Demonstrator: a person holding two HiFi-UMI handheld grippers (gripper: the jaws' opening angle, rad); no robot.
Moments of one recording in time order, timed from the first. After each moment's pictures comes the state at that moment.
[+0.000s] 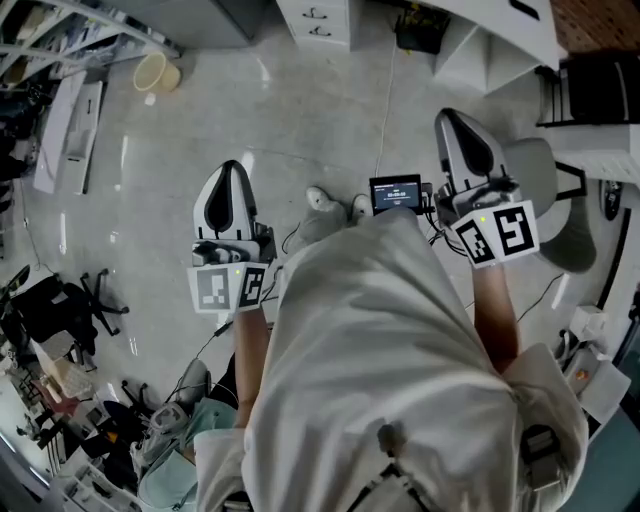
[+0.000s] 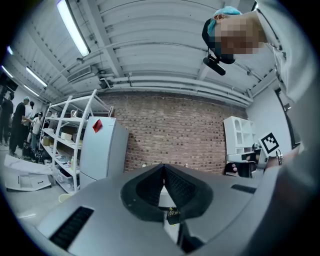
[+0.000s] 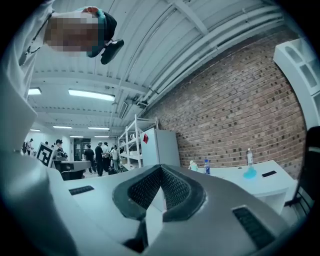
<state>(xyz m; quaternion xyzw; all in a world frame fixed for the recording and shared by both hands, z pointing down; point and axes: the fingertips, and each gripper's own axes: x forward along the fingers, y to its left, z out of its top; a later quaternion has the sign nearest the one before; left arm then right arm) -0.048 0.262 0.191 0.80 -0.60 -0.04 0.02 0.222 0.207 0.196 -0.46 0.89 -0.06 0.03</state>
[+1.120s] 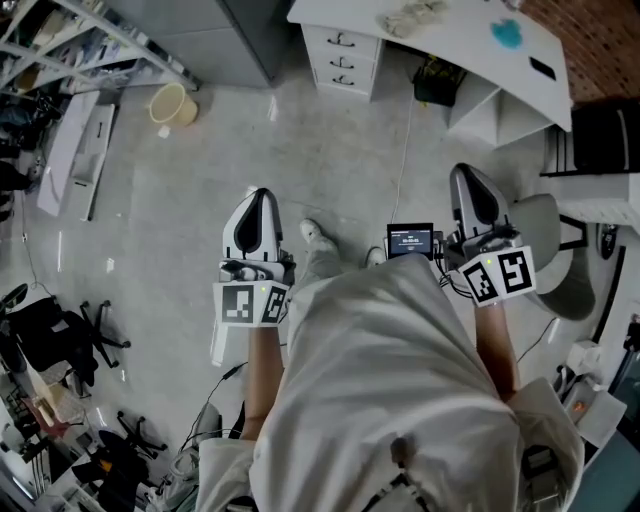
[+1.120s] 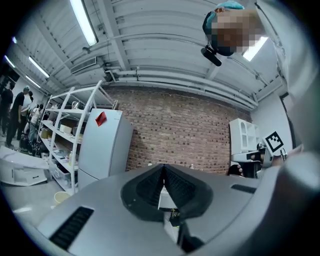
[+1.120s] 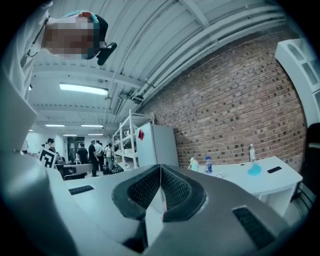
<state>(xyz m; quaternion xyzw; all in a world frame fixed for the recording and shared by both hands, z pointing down) -0.143 0.164 0.213 0.80 -0.59 -0.05 0.04 0.139 0.129 0.205 -0.48 0.87 -0.08 0.02</state>
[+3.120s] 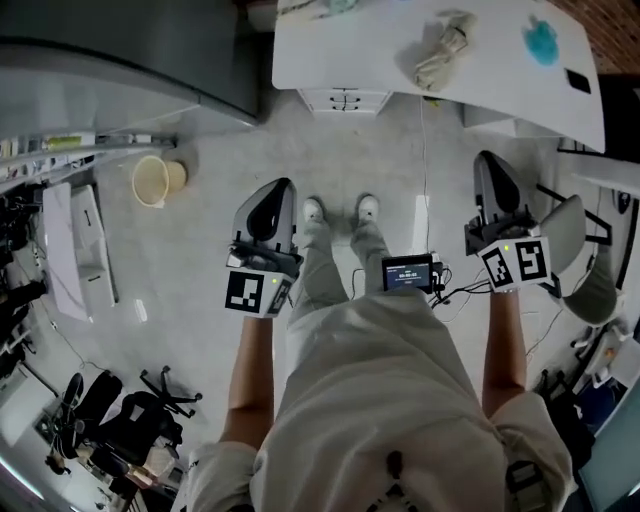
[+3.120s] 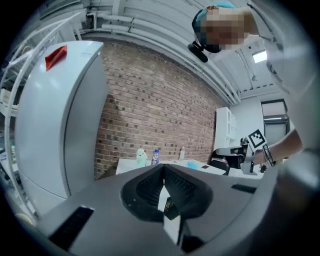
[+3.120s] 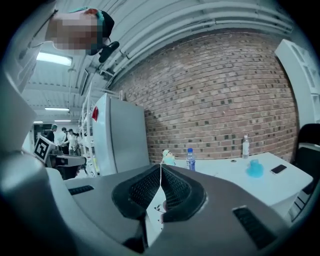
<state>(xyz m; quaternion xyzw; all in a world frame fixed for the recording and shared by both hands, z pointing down) -0.188 -0.298 0.307 0.91 -0.41 0.03 0.10 0.097 -0.270 0.301 -0.61 0.79 -0.11 -0.04</state>
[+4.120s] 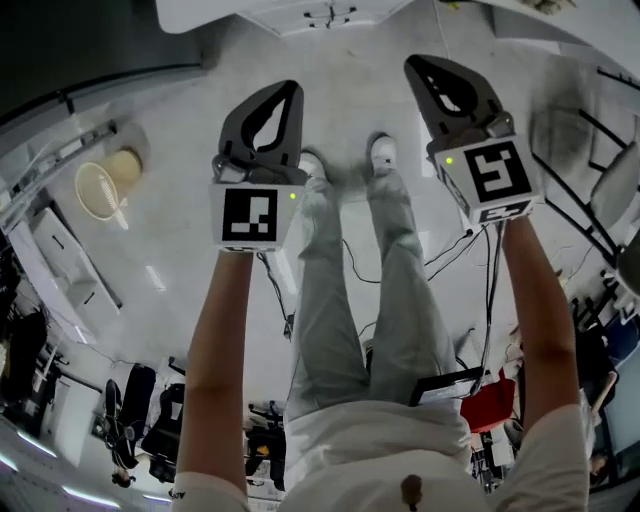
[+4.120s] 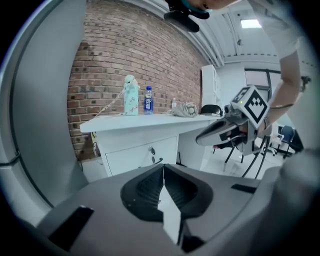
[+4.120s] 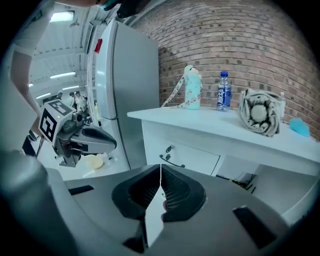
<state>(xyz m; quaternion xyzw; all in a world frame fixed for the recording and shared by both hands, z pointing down) -0.133 -0.421 0.668 0.93 -0.28 0.23 0.07 -0.009 -0.401 0.666 -0.53 0.80 -0.17 -0.24</state>
